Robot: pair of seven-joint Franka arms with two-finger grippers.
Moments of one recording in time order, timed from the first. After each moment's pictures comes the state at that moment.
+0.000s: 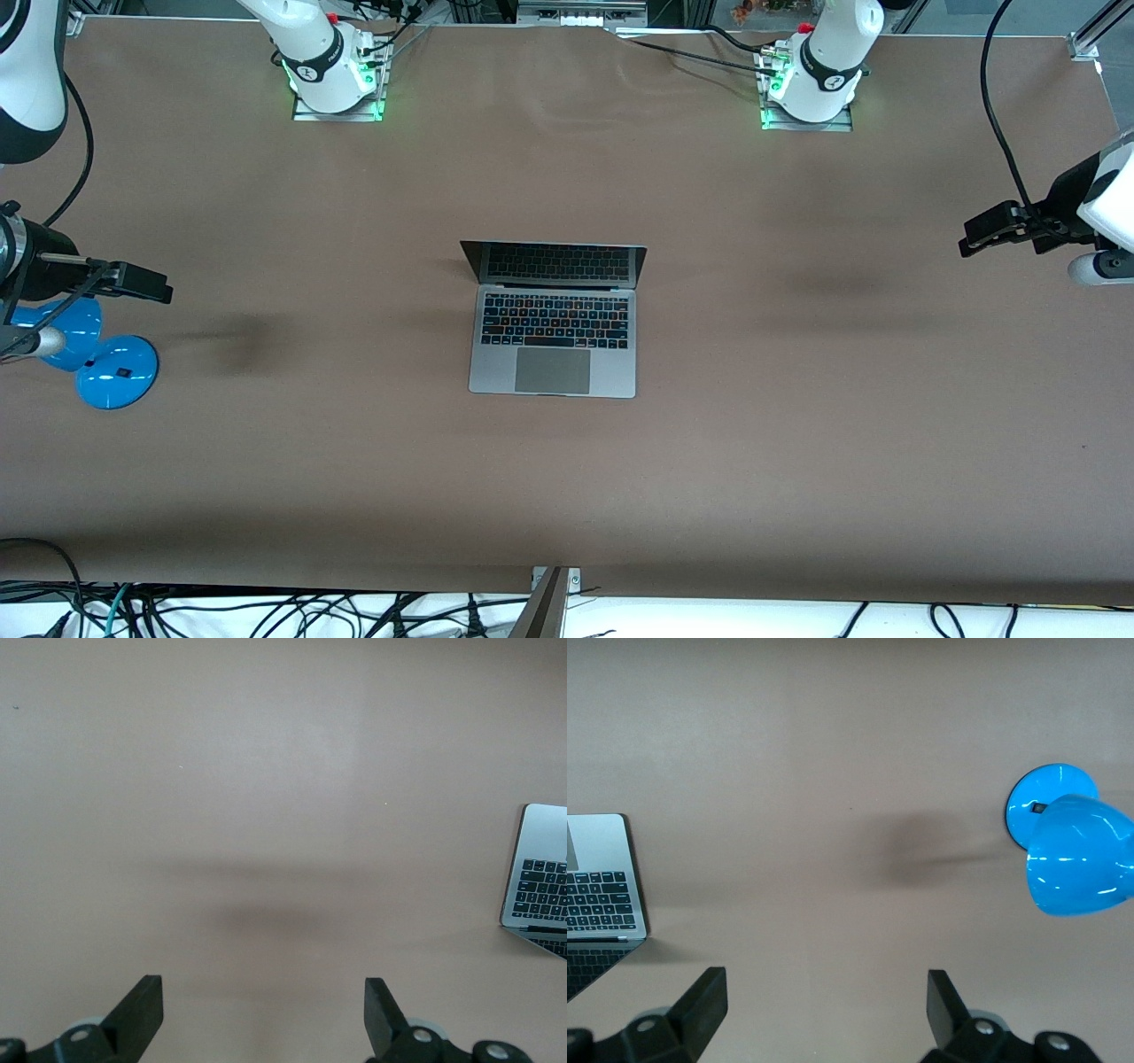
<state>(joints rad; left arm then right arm) 0.09 0.08 -0.07 -1.55 -0.02 1.57 -0.07 0.01 0.39 0.01 -1.16 -0.01 1.44 0.08</state>
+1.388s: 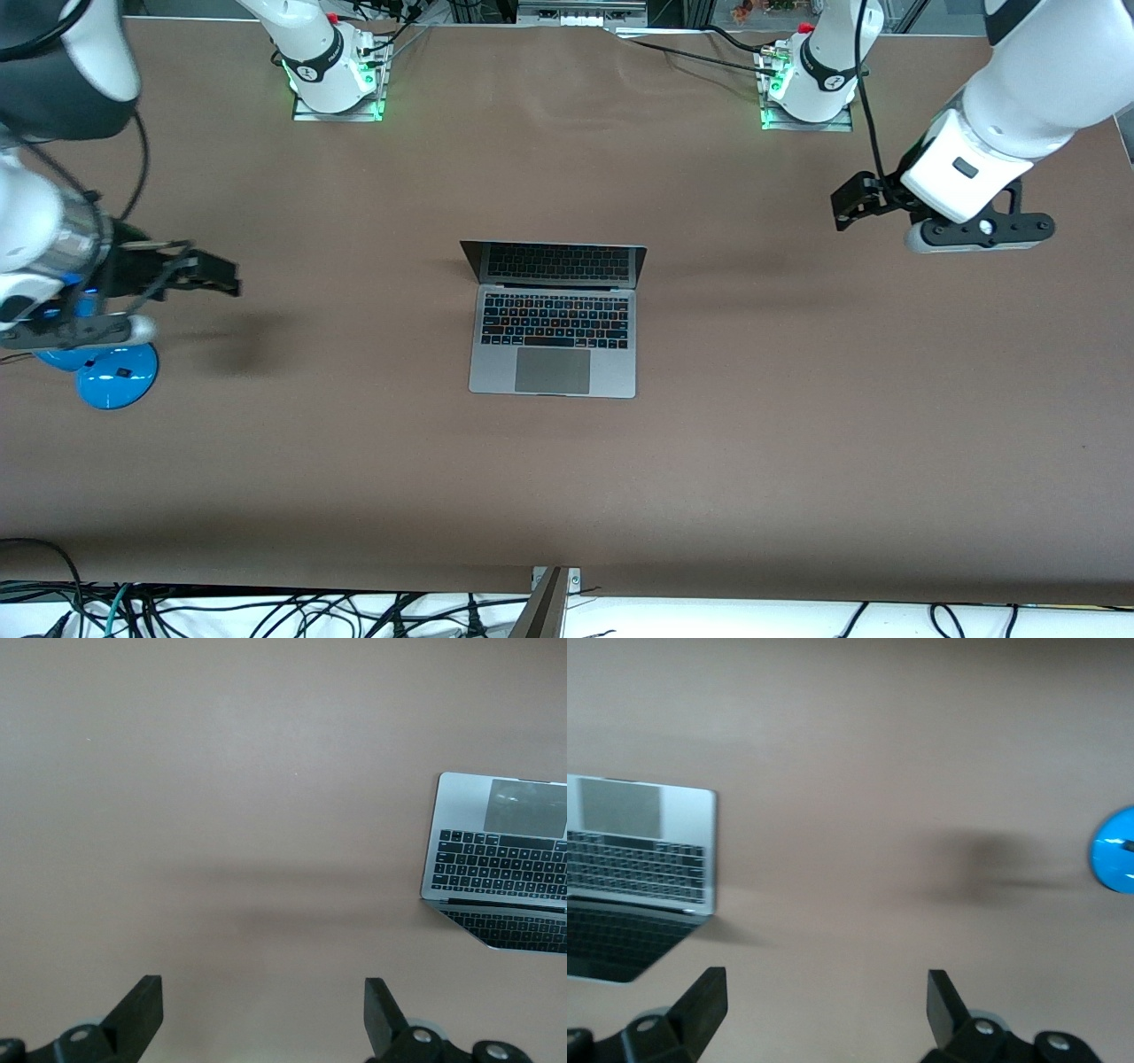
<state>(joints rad) -0.05 0.07 -0.22 -1.56 -0.02 1.55 -0.35 0.03 0.39 0.20 -1.16 0.00 1.47 0.13</state>
